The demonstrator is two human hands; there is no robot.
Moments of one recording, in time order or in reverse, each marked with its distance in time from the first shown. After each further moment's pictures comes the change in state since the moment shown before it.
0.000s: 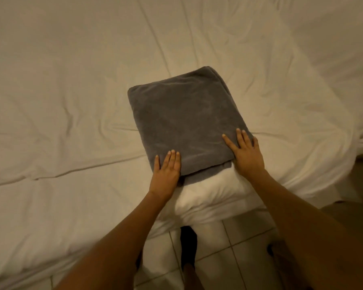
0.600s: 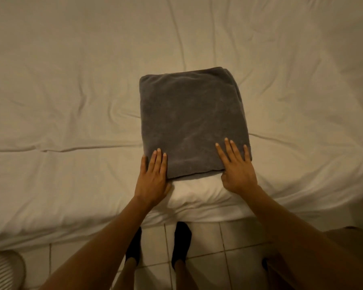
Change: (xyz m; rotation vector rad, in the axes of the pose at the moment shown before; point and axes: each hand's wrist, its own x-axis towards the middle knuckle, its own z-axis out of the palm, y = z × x) left_hand -0.041 -0.001 0.030 0.089 0.082 -0.167; right_hand -0.024 -0.021 0.019 -0.004 0.081 -0.243
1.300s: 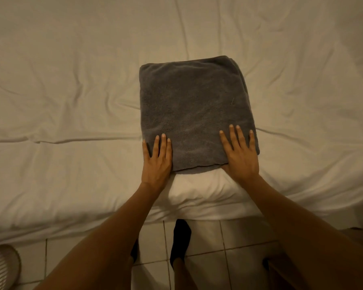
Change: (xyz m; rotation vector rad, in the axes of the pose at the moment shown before) left_hand 0.033 0.011 0.021 0.137 0.072 -0.108; right_hand 0.027 0.006 0.012 -0.149 0.189 -0.023
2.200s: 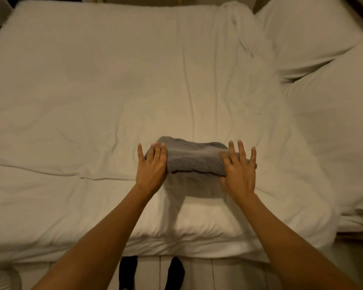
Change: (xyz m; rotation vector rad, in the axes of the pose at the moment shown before) left_hand 0.022 -0.088 -0.201 -0.084 0.048 -0.125; right_hand 0.046 0.014 -0.211 -0.037 0.164 0.064
